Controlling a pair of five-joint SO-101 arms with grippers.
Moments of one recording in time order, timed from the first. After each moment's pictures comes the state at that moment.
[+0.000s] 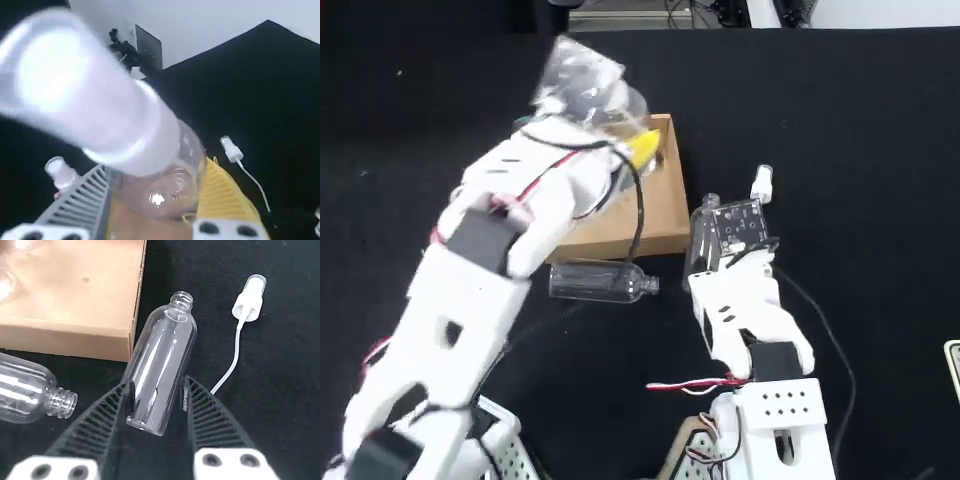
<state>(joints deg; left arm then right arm) 22.0 -30.5 13.0 46.3 -8.0 -3.8 -75.5 84.3 43.5 6.3</state>
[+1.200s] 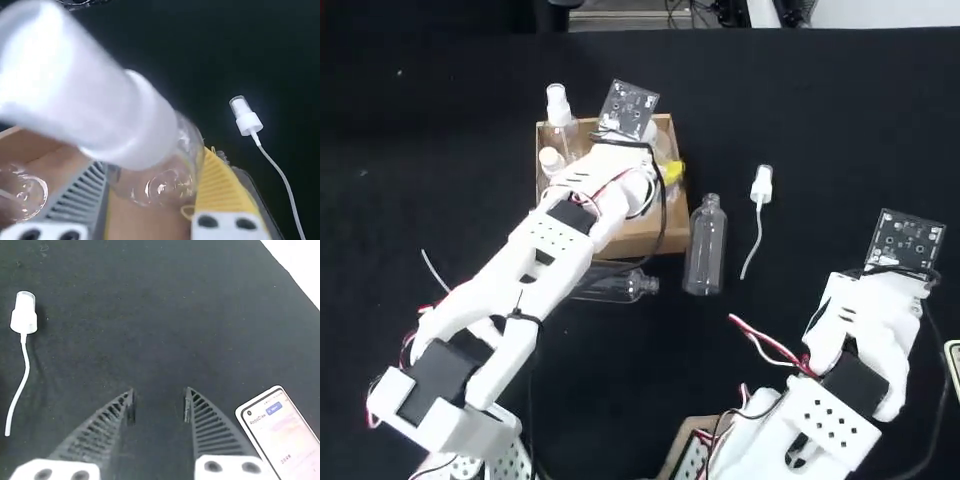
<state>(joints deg) 23.5 -4.0 28.1 12.4 2.1 40.0 -75.5 67.3 55.7 16.6</state>
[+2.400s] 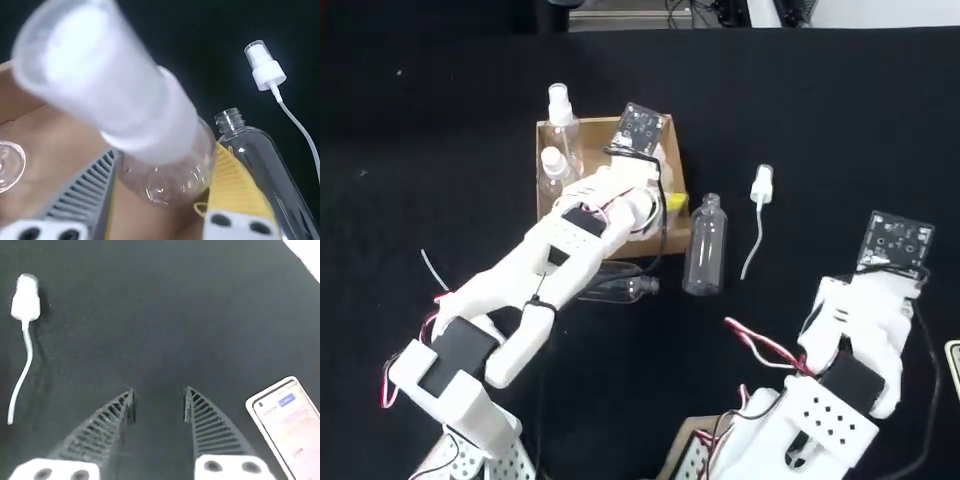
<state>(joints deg) 24.4 4.4 28.4 12.4 0.9 38.3 -75.5 70.3 55.7 16.6</state>
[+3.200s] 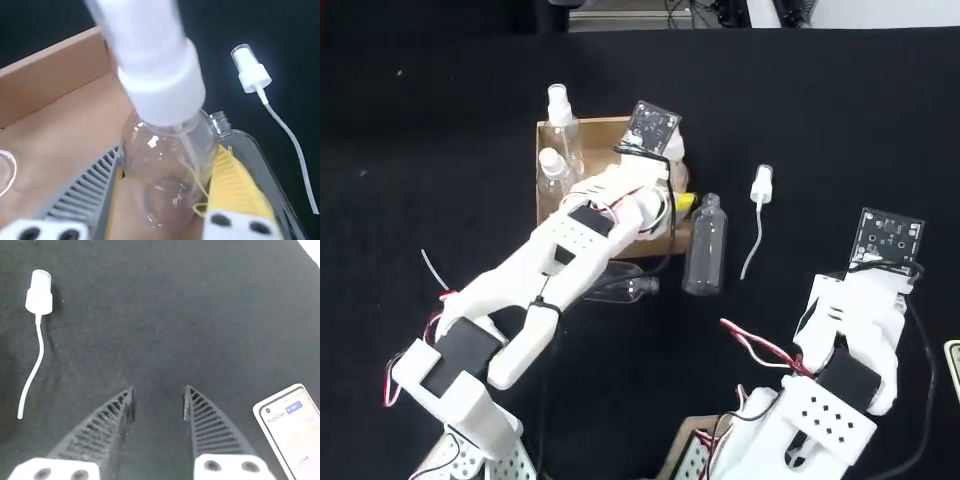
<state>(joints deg) 25.9 4.4 25.9 14.4 0.9 36.8 -75.5 70.3 55.7 16.6</state>
